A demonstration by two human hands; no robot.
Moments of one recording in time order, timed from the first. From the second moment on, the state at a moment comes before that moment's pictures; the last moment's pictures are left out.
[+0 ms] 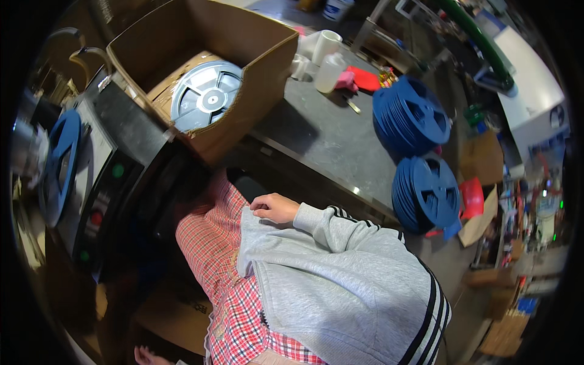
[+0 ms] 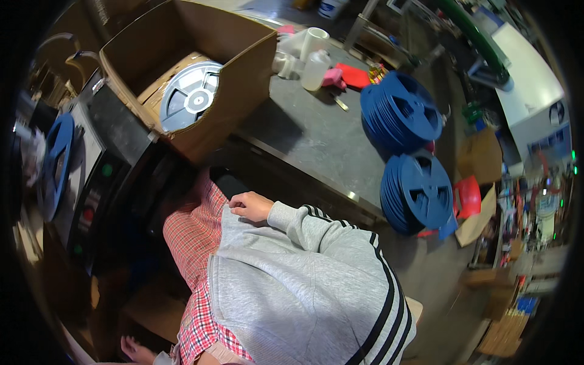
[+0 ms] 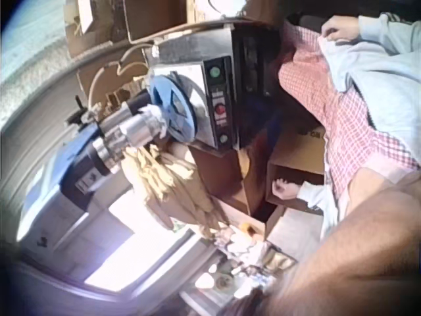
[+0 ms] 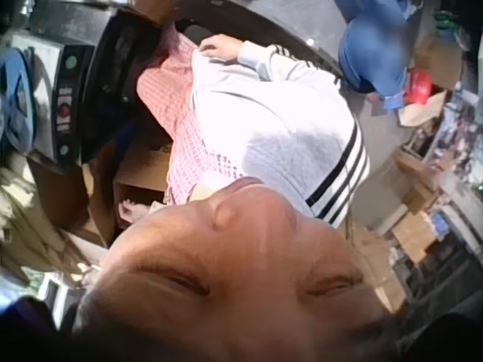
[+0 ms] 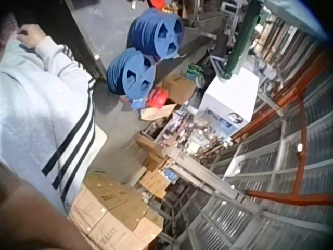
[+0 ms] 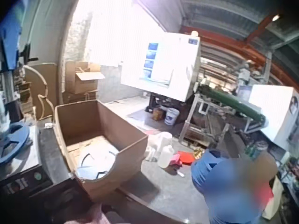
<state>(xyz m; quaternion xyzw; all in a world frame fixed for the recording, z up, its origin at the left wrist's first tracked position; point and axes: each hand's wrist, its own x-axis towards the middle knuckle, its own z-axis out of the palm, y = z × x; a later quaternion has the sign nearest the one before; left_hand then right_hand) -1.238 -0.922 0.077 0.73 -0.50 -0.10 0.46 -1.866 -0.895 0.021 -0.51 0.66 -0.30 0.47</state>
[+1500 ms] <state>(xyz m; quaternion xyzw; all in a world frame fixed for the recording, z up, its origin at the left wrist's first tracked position) -1.696 -1.028 0.036 0.29 -0.77 -0.57 -0.04 -2.129 -0.500 0.036 -0.14 0.98 0.09 0.13</state>
